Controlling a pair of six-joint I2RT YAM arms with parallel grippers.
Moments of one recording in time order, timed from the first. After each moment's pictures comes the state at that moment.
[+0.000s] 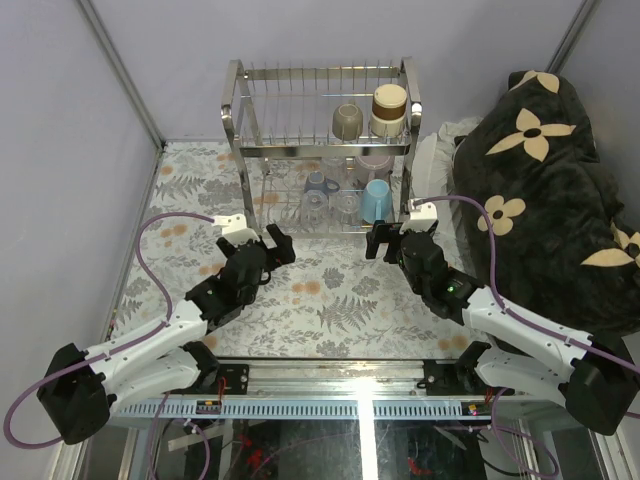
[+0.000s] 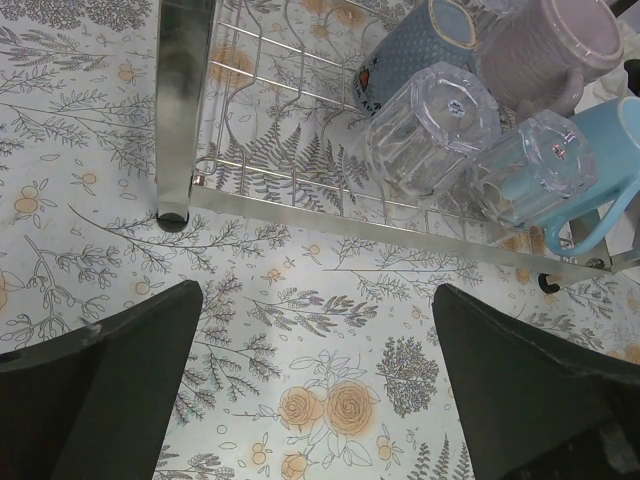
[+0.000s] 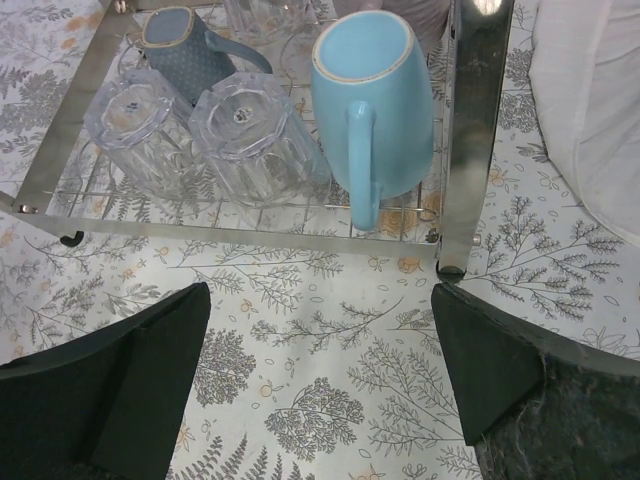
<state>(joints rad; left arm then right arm) -0.77 0.93 0.52 0.02 -0.63 -0.66 0.79 1.03 0.61 0.08 0.52 0.41</state>
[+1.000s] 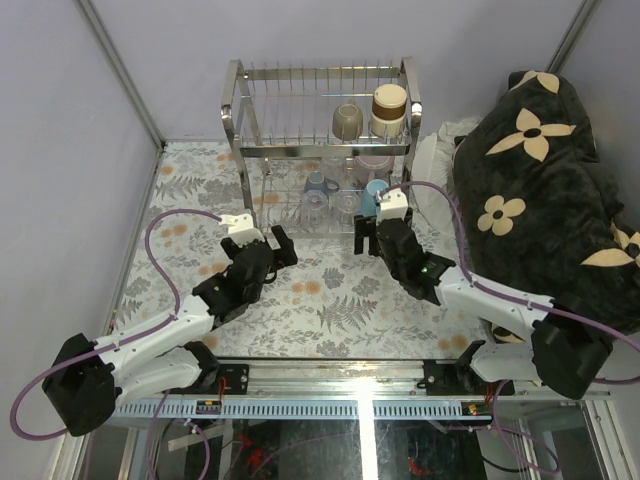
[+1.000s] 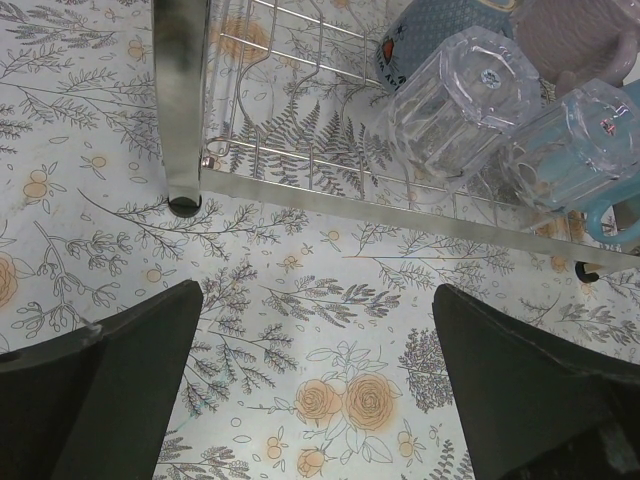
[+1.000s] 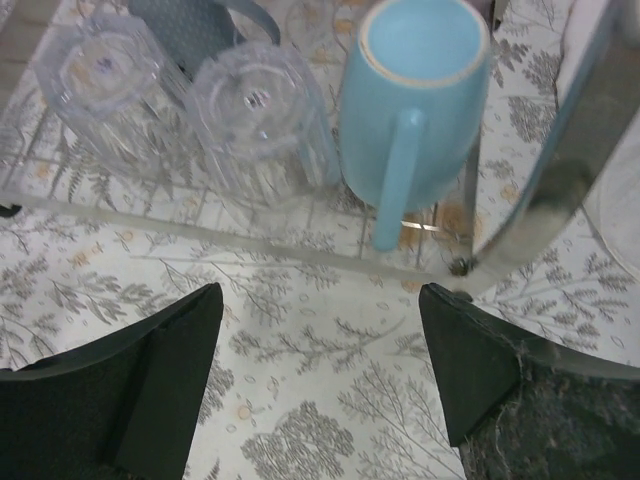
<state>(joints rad) -0.77 1.00 0.53 0.00 -0.64 -0.67 0.79 1.25 0.70 0.11 0.50 0.30</state>
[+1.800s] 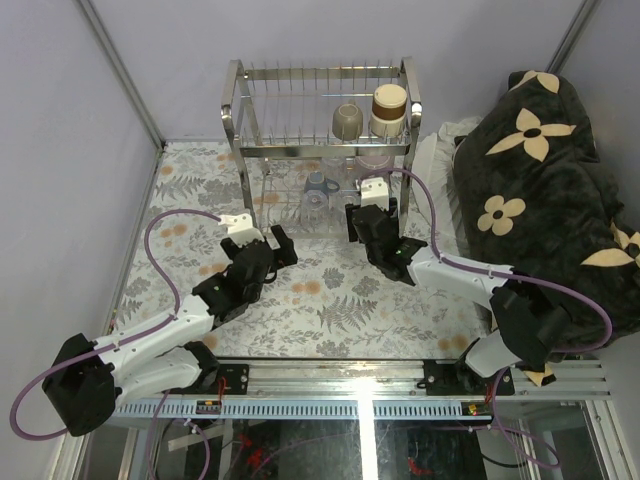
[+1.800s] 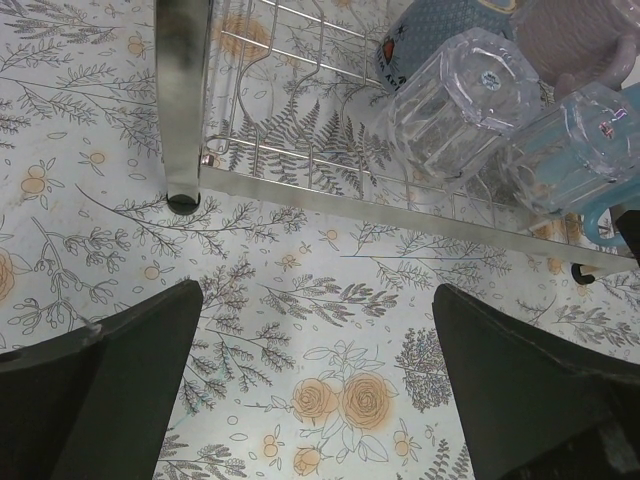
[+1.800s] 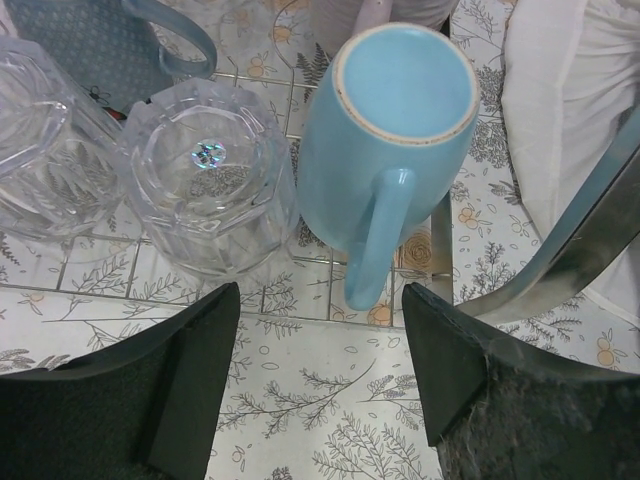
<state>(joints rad) -0.77 1.00 0.53 -0.01 -0.64 -0.69 0.79 1.52 0.90 0.09 0.65 0.25</state>
